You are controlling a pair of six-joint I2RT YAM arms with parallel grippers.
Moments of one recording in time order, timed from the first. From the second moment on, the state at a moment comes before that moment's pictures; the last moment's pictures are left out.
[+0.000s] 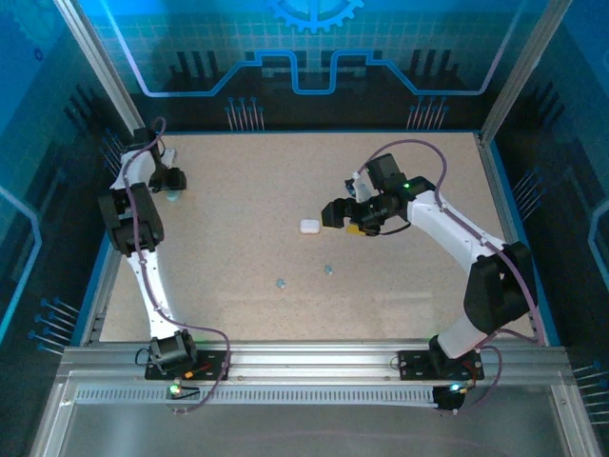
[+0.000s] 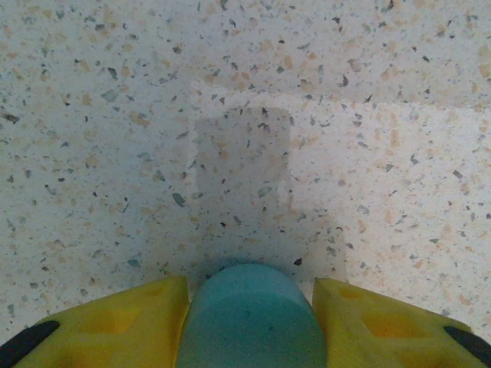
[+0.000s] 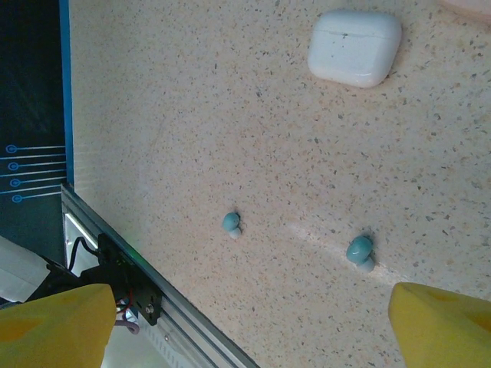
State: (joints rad) left arm 0.34 2.40 2.02 -0.85 0.09 0.18; right arm 0.41 1.59 1.28 -0.78 -0.60 0.44
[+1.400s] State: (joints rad) left arm -0.29 1.43 1.29 -0.49 0.22 -0.75; right arm 0.35 0.93 0.69 -0.22 -0.39 0.61
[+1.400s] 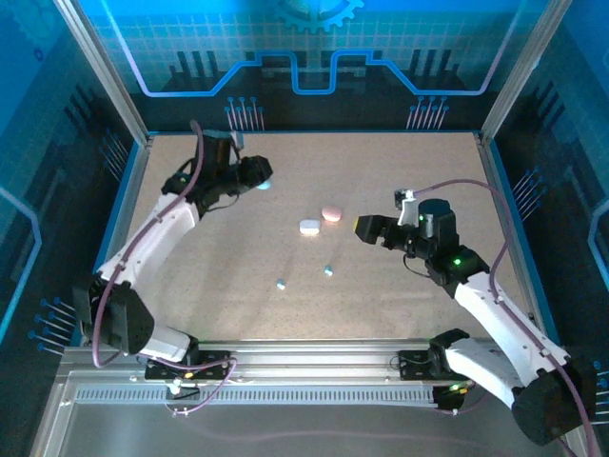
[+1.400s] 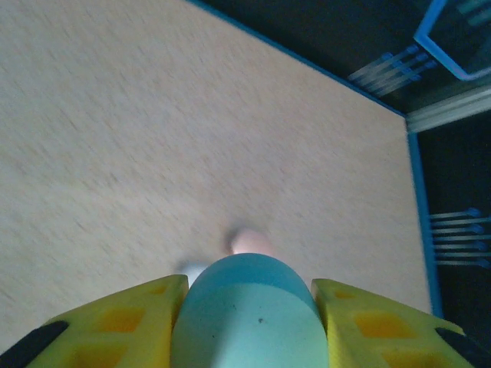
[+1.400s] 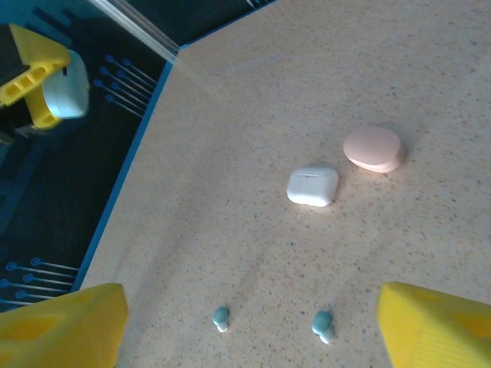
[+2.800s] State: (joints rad) left arm -0.61 1.30 1.08 -0.10 0.09 -1.32; right arm 0.71 1.29 0.83 0.36 -0.16 0.40
